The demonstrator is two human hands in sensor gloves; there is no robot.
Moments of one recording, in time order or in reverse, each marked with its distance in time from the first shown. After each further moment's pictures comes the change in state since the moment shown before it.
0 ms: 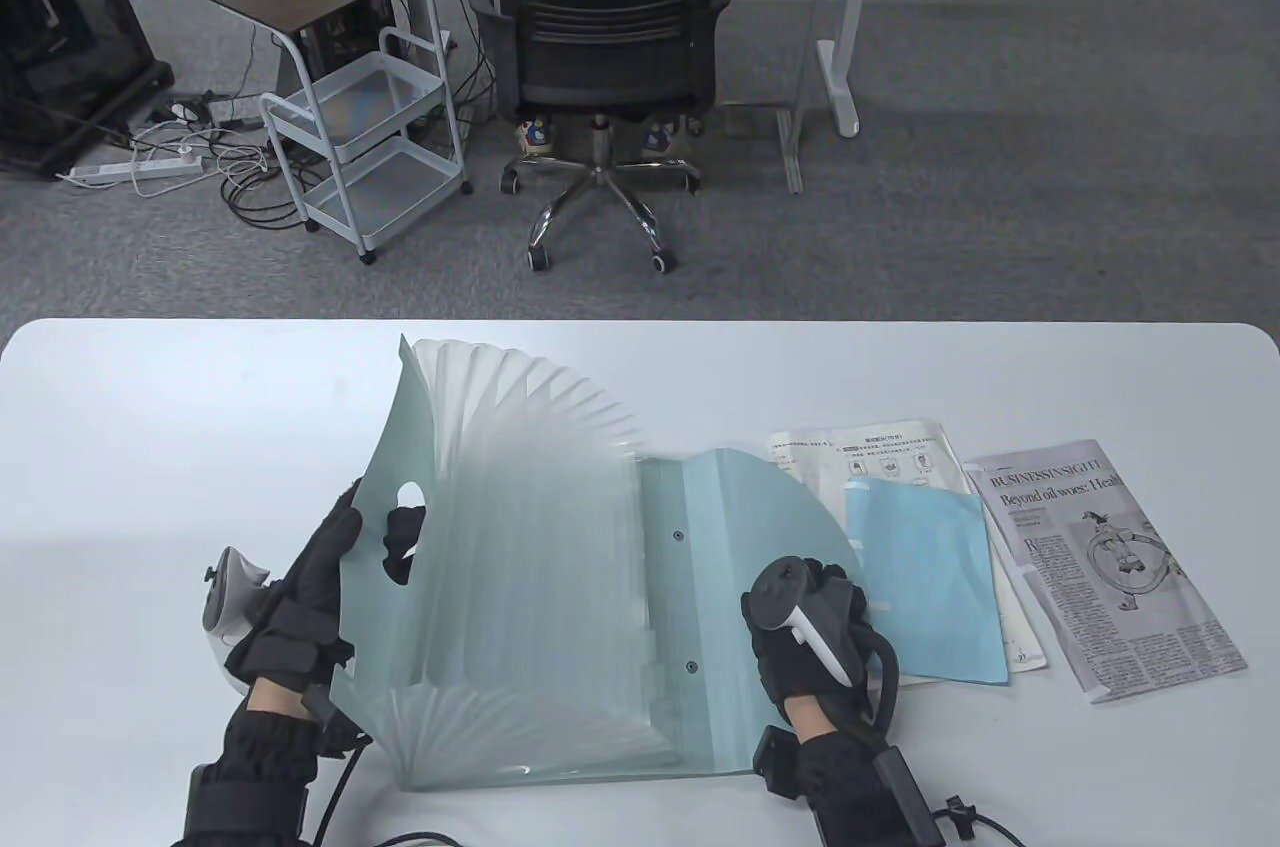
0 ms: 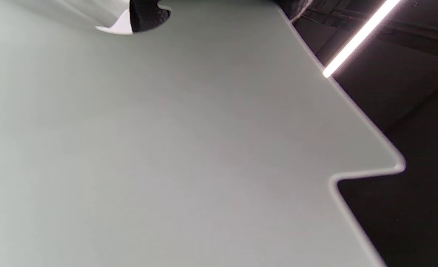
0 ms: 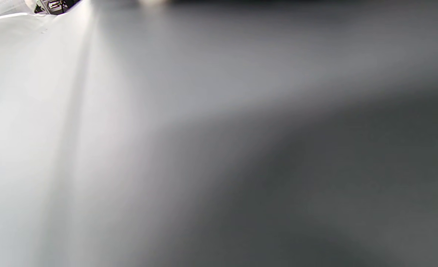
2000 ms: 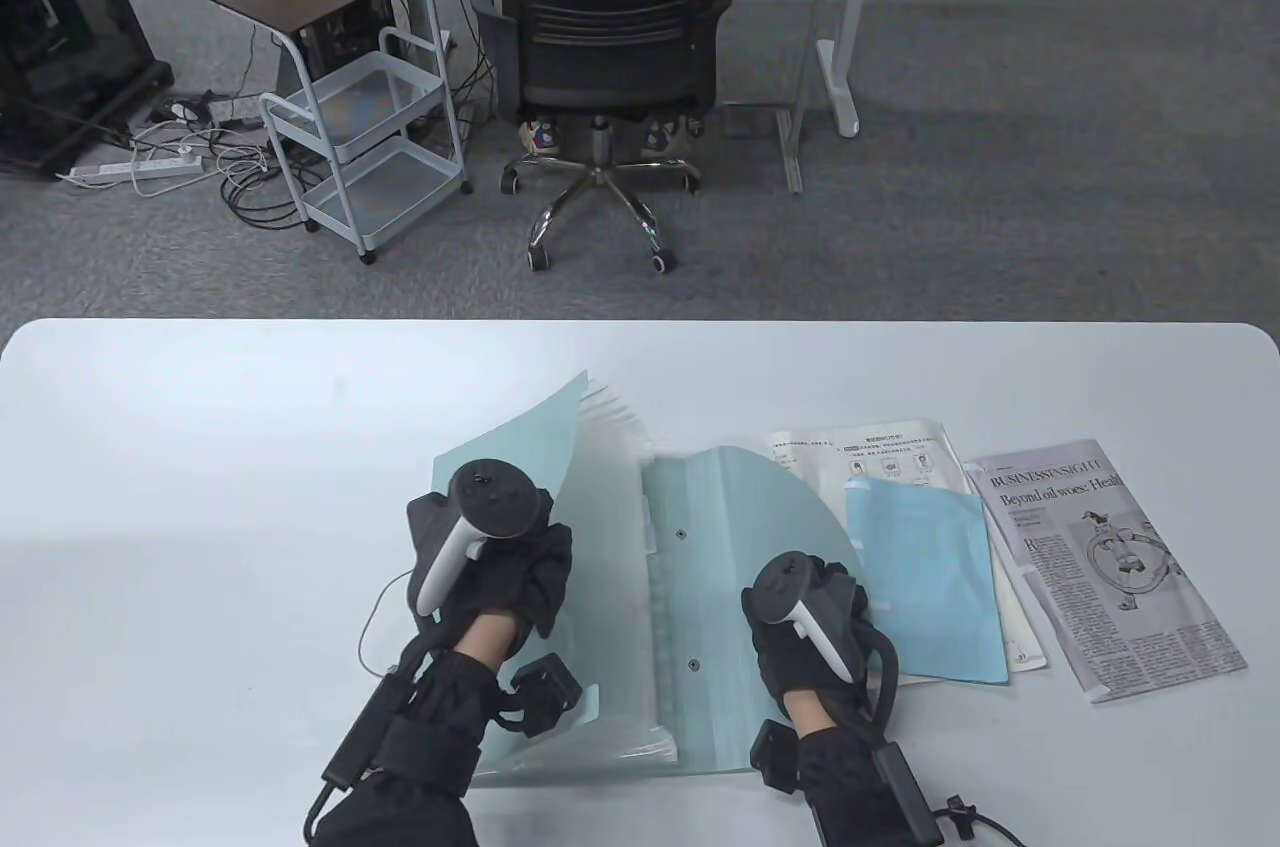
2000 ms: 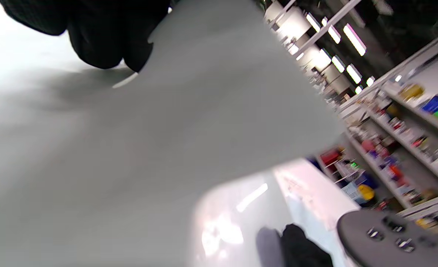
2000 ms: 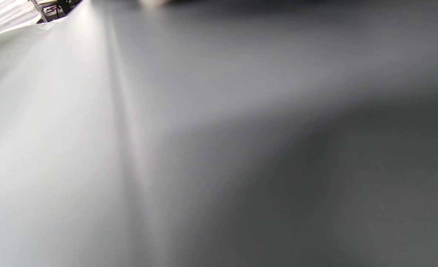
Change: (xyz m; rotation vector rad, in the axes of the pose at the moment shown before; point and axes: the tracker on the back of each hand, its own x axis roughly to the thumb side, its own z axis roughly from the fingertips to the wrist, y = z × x) left_hand -0.011 -0.140 -0.071 0.119 0.681 -1.214; right_hand 0.000 -0.005 -0.001 0.003 0.014 -0.027
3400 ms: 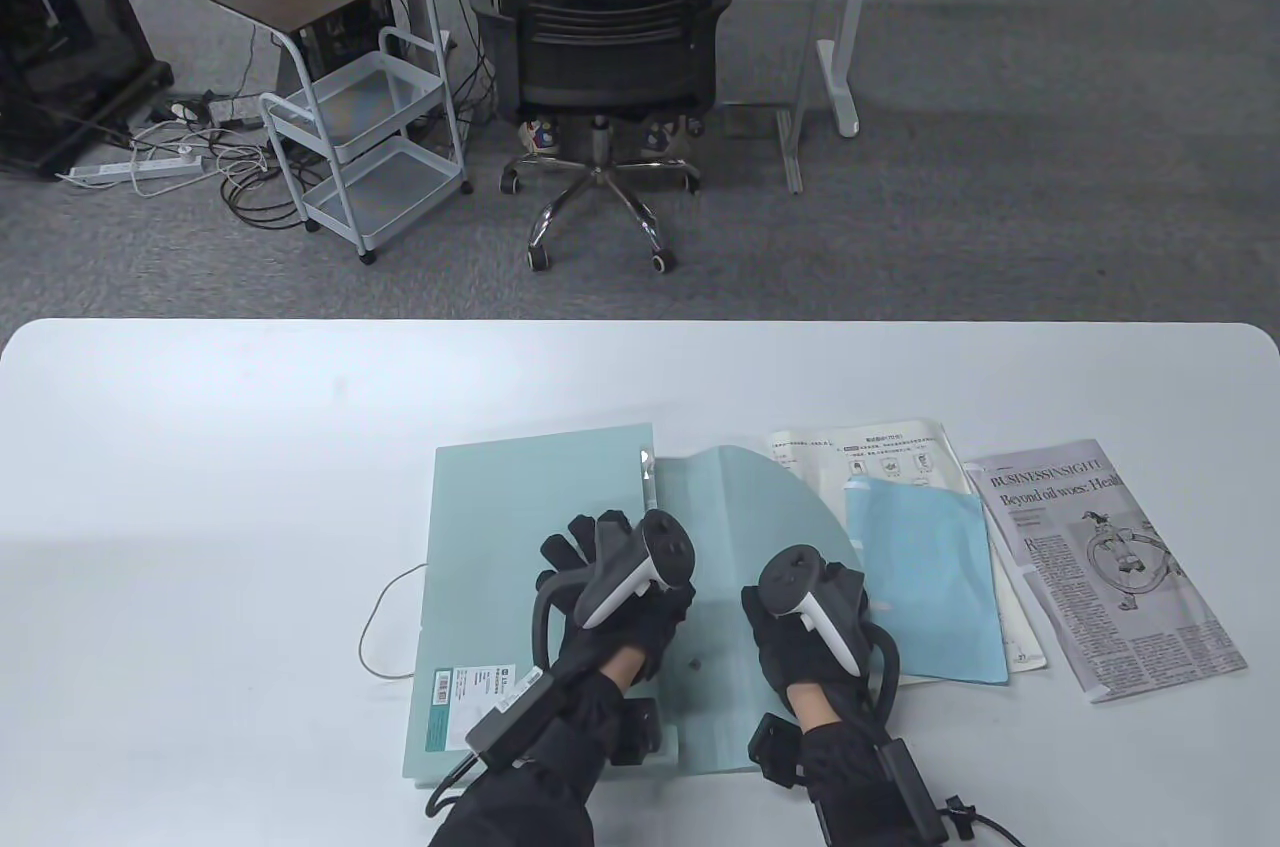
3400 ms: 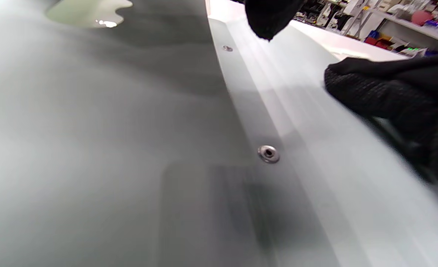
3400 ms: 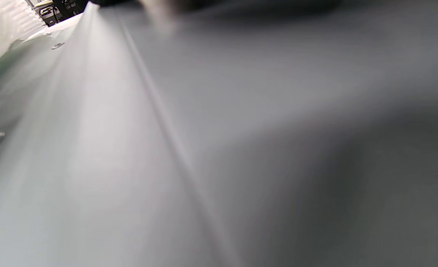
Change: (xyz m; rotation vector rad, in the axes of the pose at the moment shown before) left_hand 0.044 -0.128 -0.049 -0.102 0.099 -0.546; right_hand -0.002 -0.004 -0.003 0.039 -0.005 -0.061
